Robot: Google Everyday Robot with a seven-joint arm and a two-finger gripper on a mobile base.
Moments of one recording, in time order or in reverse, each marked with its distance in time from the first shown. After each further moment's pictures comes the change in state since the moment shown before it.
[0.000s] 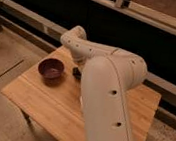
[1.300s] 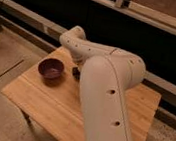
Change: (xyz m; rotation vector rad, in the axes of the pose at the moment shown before) arm 0.000 0.000 0.001 -0.002 0.001 -0.001
